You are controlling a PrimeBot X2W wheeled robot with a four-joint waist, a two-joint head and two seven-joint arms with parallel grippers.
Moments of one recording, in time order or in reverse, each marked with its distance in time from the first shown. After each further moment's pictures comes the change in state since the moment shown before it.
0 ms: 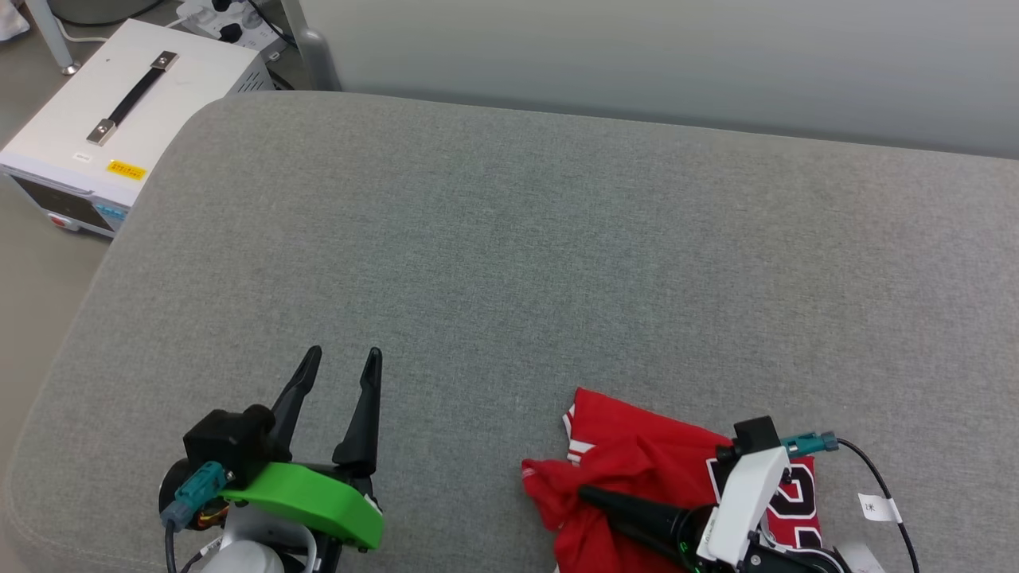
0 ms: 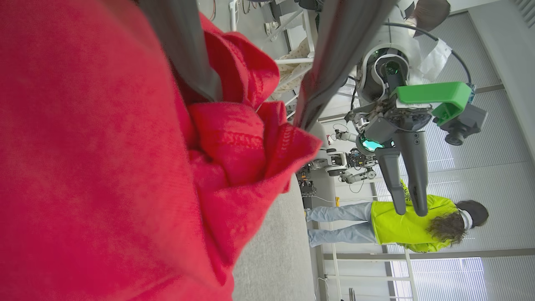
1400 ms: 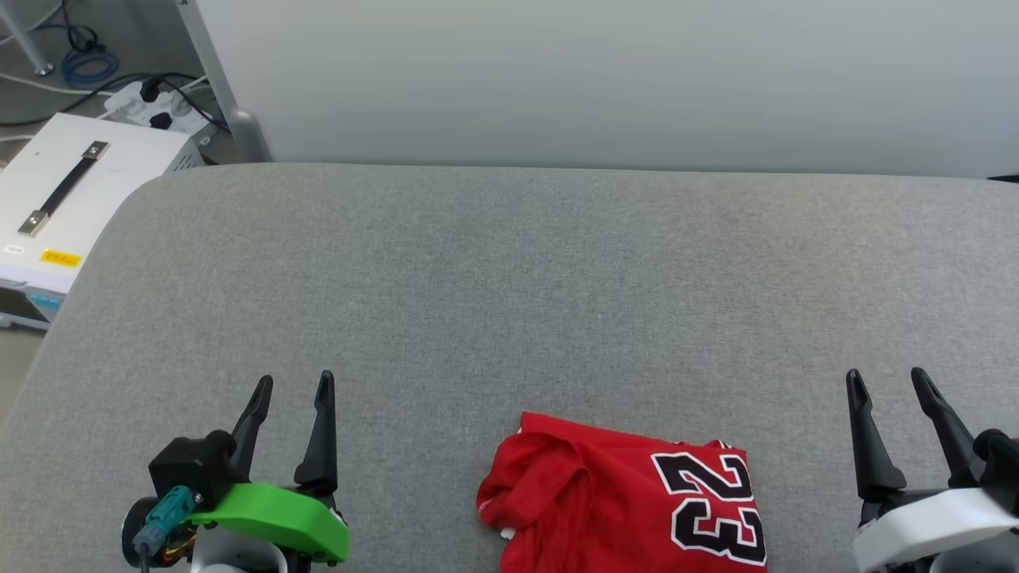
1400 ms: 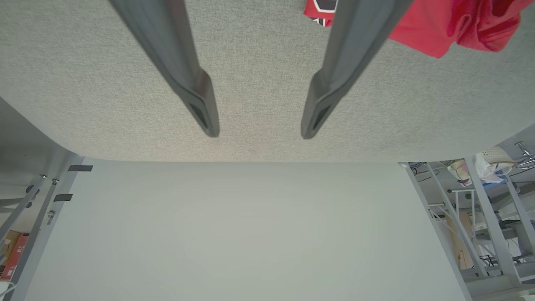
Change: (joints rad) left arm 0.068 -0.024 0.099 0.050 0.030 0.019 -0.009; right arm 0.216 -0.062 -0.311 -0.423 -1.104 0.000 -0.800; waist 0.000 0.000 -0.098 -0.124
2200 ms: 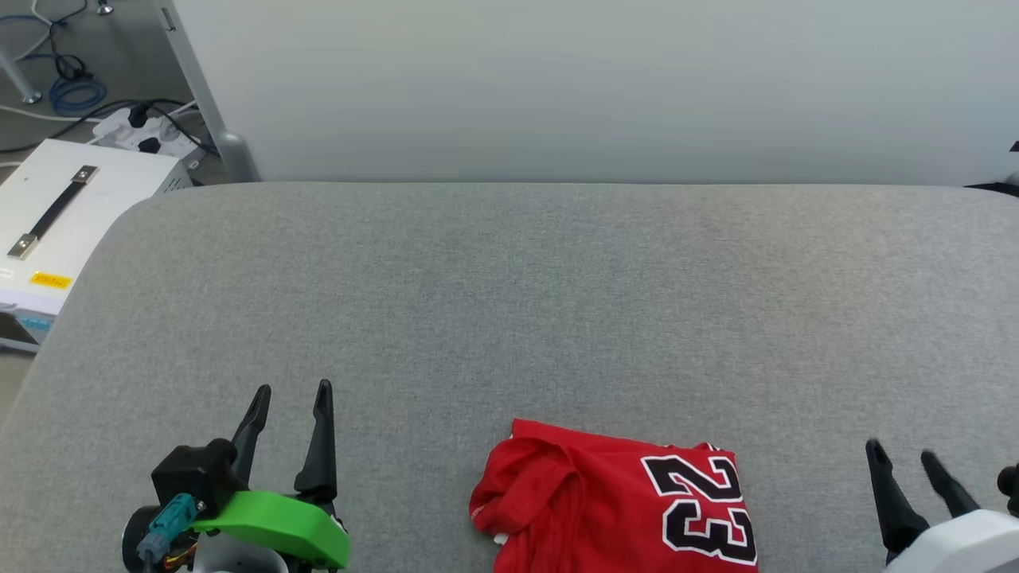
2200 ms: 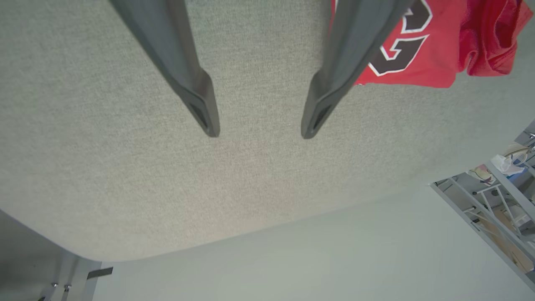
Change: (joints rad) left arm 0.020 -0.015 0.018 0.015 0.022 -0.002 0.000; right arm 0.056 0.036 -0.101 0.048 0.154 0.000 0.220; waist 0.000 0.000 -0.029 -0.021
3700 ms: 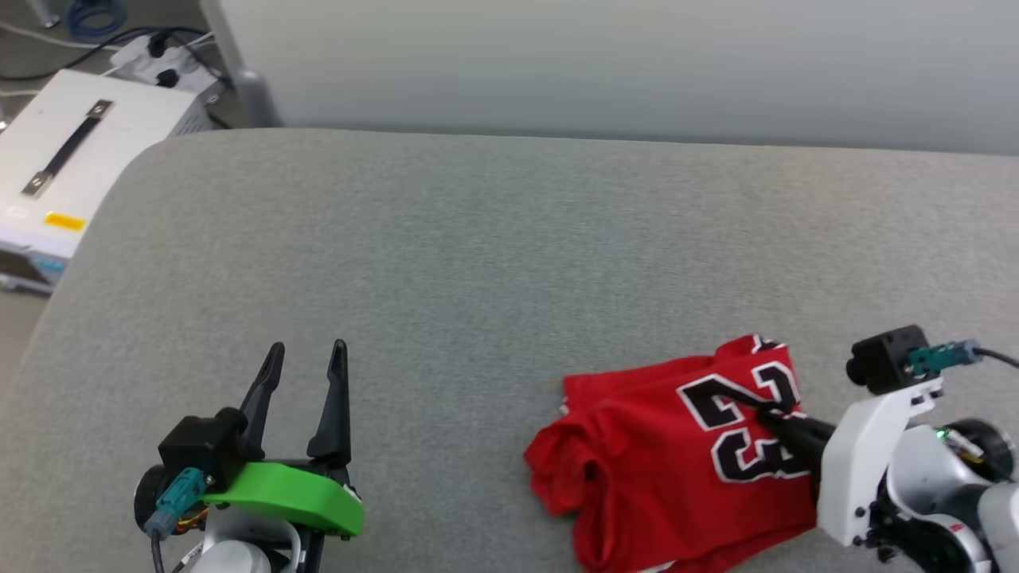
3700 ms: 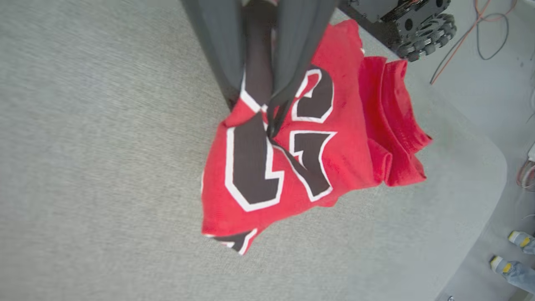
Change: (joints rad) left arm -0.049 -0.075 0.060 0.000 0.091 -0.079 0.000; right arm -0.246 -0.243 0.341 -0.053 0.247 0.000 0.564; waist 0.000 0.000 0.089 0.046
